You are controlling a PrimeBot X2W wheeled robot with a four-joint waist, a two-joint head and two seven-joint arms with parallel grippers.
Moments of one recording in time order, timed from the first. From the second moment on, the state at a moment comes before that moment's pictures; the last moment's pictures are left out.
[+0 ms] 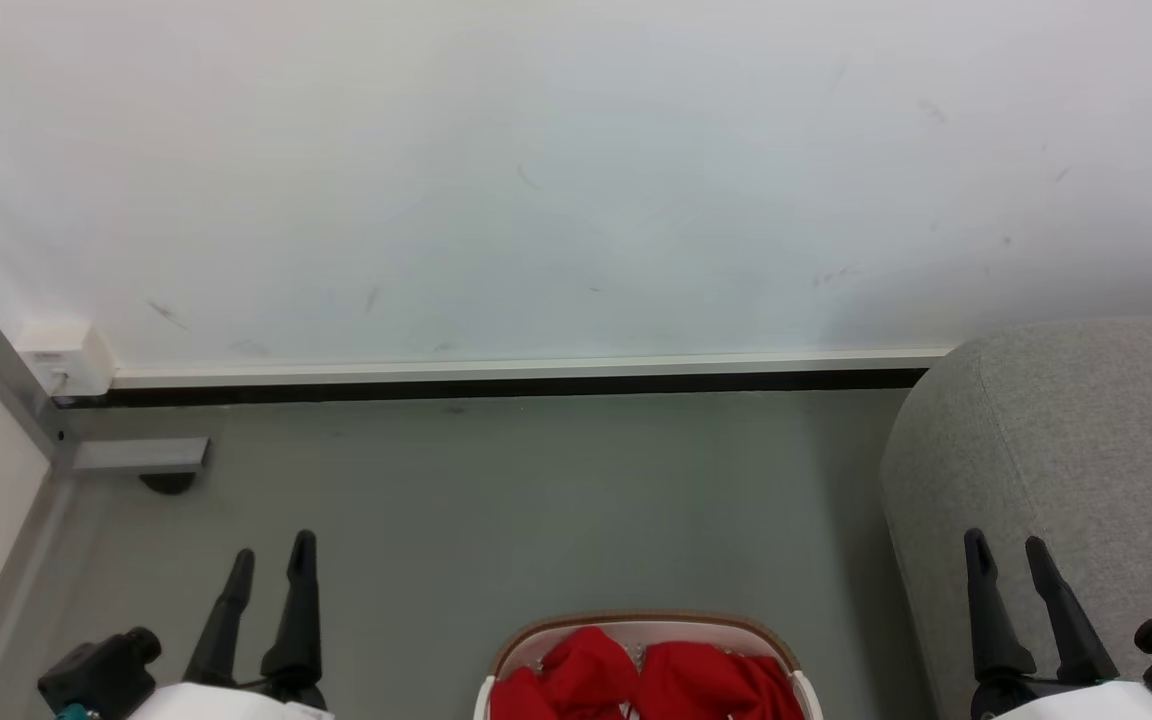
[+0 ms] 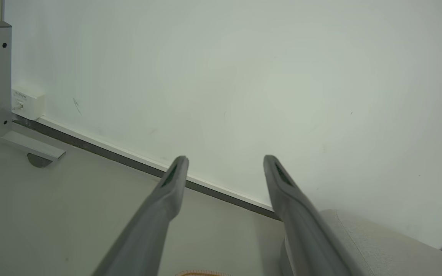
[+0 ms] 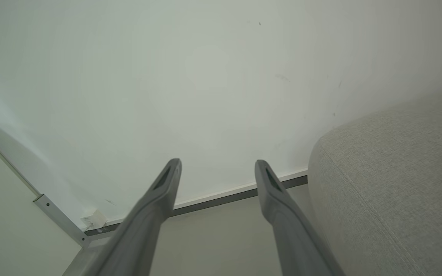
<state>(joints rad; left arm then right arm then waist) -0.03 0.08 0.00 0.14 -0.57 -0.11 -0.15 -0.08 -0.13 0.13 0.26 0.65 0.13 -0.23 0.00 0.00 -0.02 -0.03</state>
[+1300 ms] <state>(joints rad) -0.03 0.08 -0.02 0.18 -0.28 -0.12 -0.23 -0.10 -0.07 0.10 0.33 0.25 0.13 -0.25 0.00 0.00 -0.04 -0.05</state>
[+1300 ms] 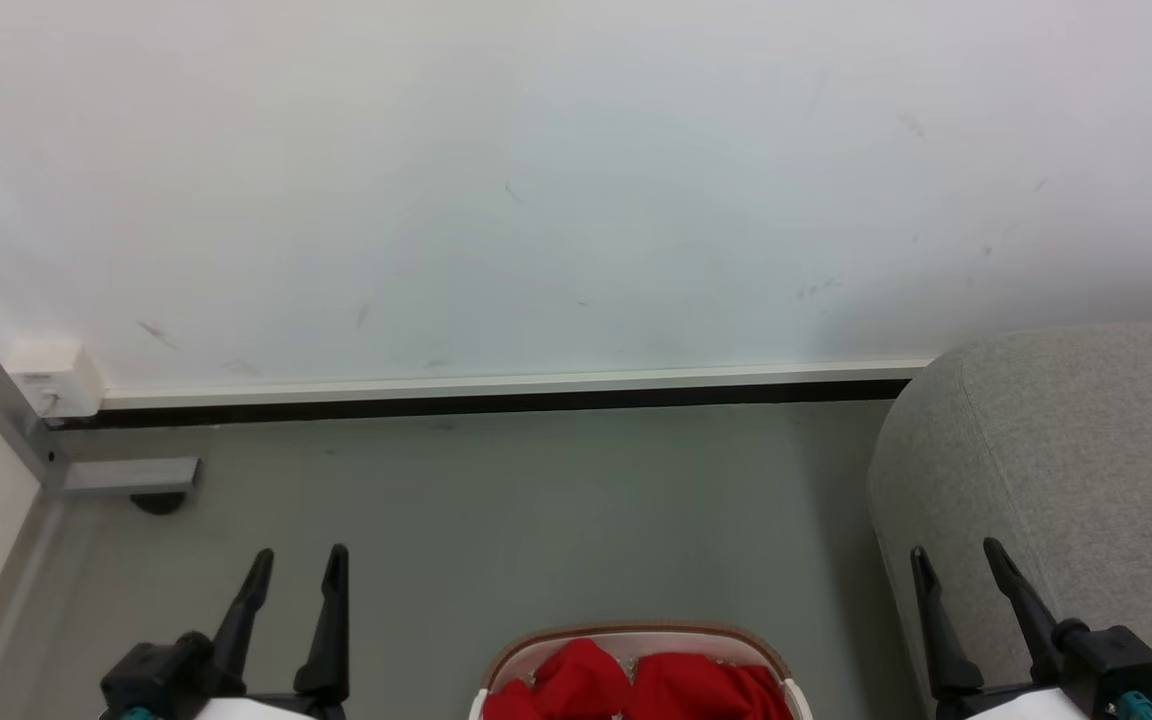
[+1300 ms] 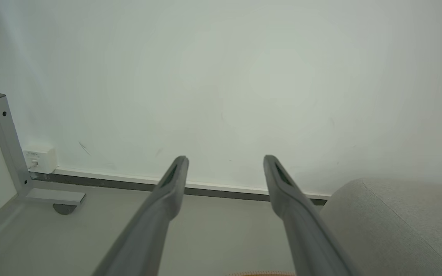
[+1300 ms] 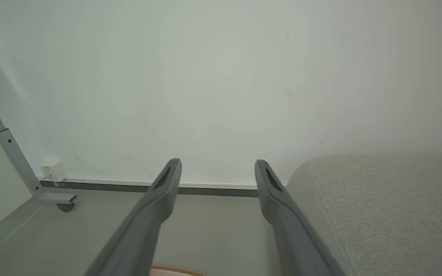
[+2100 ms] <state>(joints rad) -0.03 0.09 -0.04 0.19 -0.16 -0.13 -0.26 -0.10 -0.05 0.09 0.35 0.12 0.13 -0.26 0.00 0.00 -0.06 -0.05</state>
